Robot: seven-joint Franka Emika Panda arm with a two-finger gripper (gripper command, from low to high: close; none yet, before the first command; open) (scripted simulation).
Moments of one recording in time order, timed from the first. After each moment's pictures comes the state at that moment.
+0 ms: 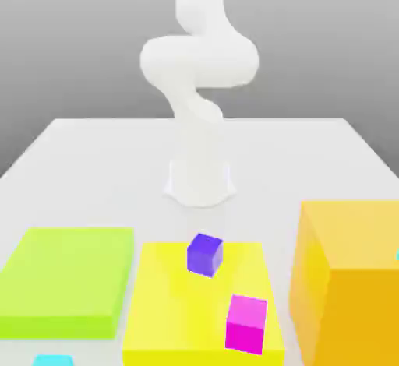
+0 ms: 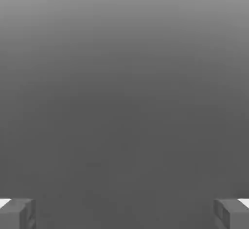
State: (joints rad) arm -0.05 -0.71 0.02 -2.29 -0.01 2.32 0.90
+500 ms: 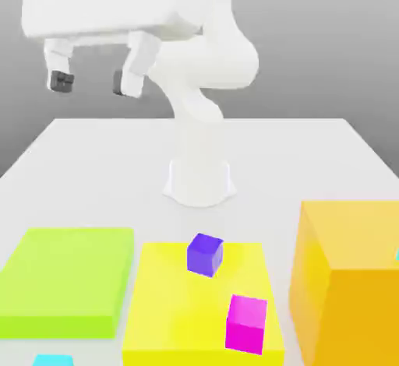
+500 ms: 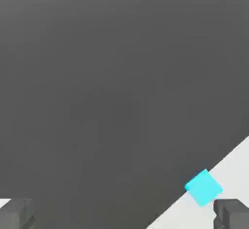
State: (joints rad) arm -0.29 -0.16 0.10 -2.22 -0.12 2.44 1.51
